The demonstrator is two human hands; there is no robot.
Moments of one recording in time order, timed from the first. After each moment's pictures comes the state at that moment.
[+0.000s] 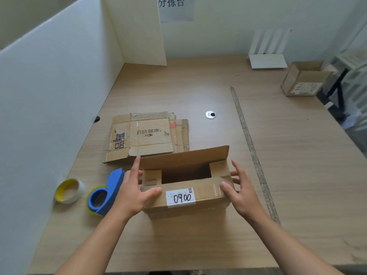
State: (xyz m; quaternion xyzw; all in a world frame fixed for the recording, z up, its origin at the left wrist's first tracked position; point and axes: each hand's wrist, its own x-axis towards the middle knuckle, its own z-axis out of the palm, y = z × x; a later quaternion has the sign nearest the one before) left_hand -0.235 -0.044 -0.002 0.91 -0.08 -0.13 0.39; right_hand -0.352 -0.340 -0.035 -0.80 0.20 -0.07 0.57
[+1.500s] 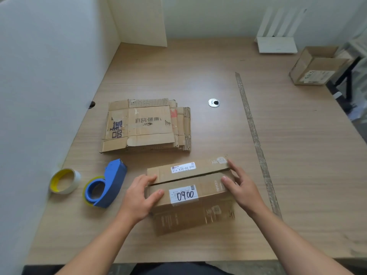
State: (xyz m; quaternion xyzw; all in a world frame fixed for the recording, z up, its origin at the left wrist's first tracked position) left_hand -0.246 -0.035 -0.047 0.91 -0.12 -0.15 0.36; right_hand -0.338 -0.345 -0.063 -0.78 0.22 -0.02 0.59
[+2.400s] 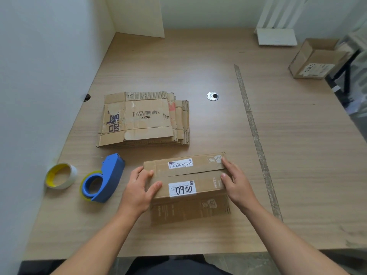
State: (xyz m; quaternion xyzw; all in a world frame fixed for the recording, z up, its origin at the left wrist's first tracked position) left_hand -0.246 -0.042 -0.064 0.93 -0.08 -0.12 0.33; right_hand -0.336 -0.330 -0.068 -0.82 0.22 -0.01 0.52
